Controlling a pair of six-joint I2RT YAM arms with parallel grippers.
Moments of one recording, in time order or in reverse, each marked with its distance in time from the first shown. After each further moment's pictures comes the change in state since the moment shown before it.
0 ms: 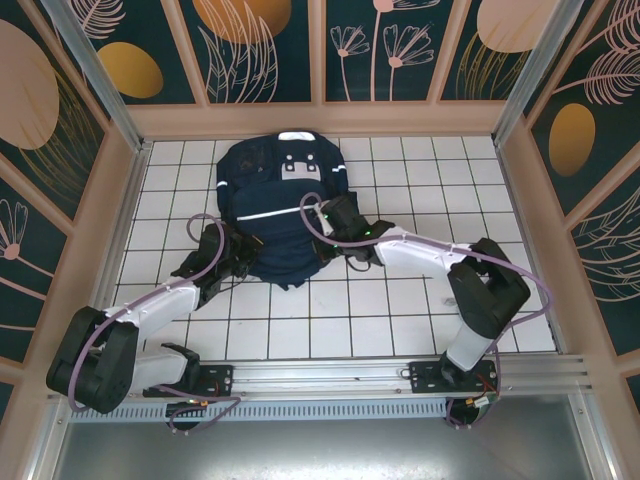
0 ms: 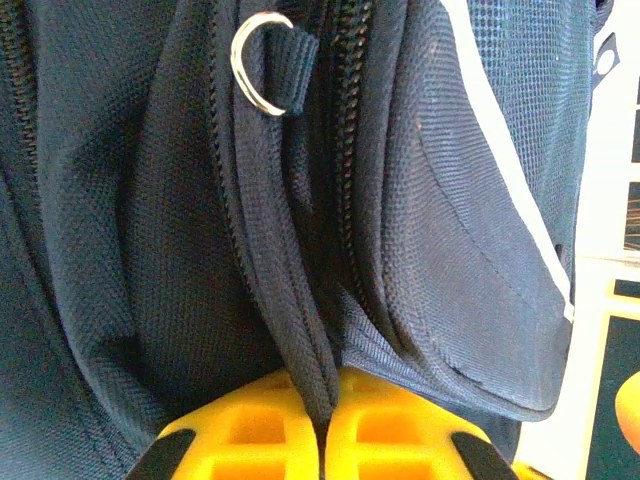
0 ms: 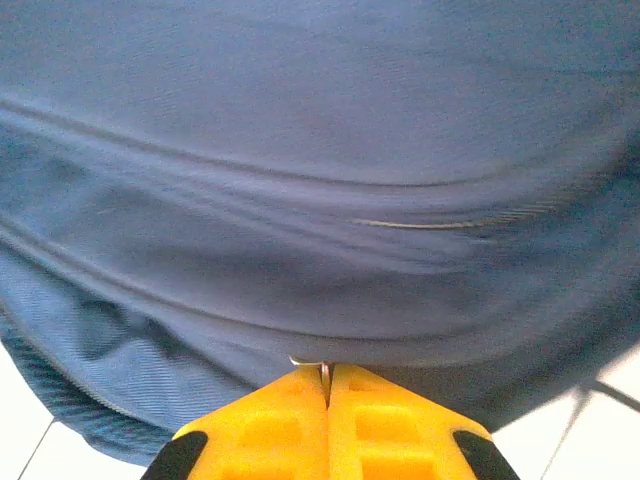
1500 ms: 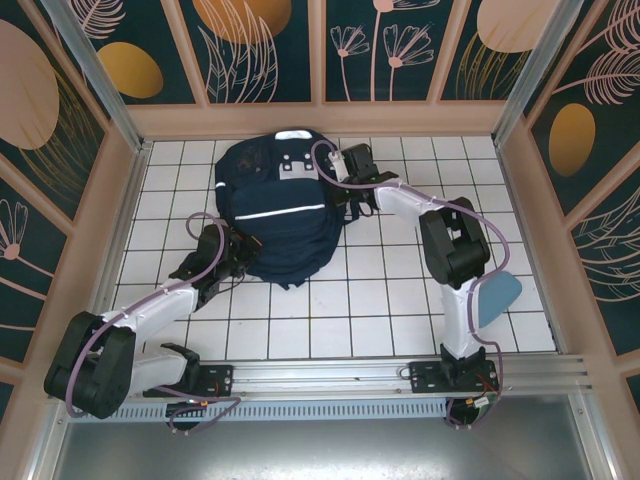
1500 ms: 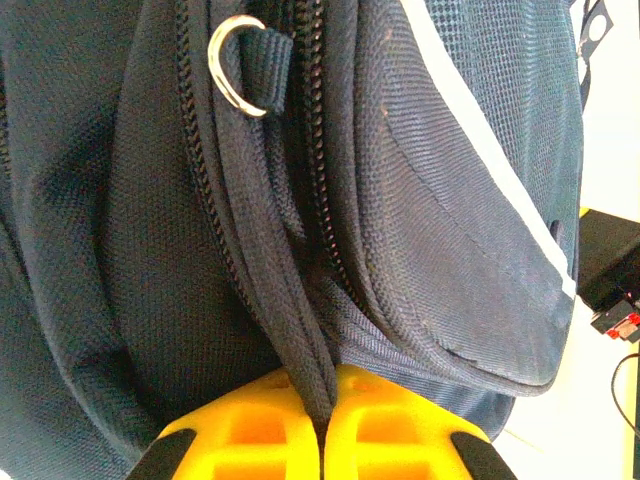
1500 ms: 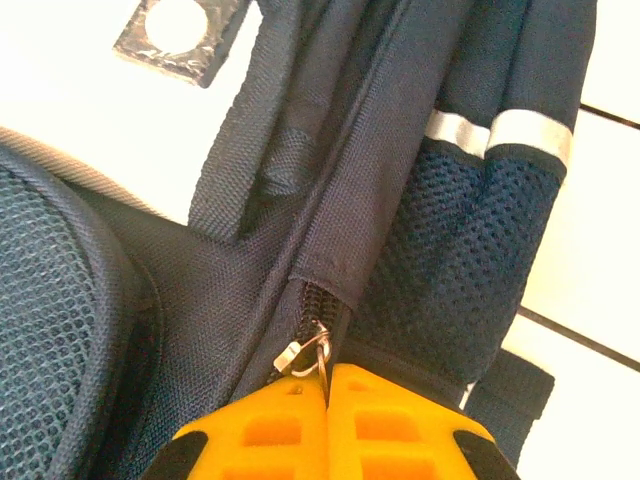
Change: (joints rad) left arm 0.000 -0.027 -0.003 -0.027 -0.010 0.113; right arm -0.276 0.409 0.478 0.000 -0.045 -0.264
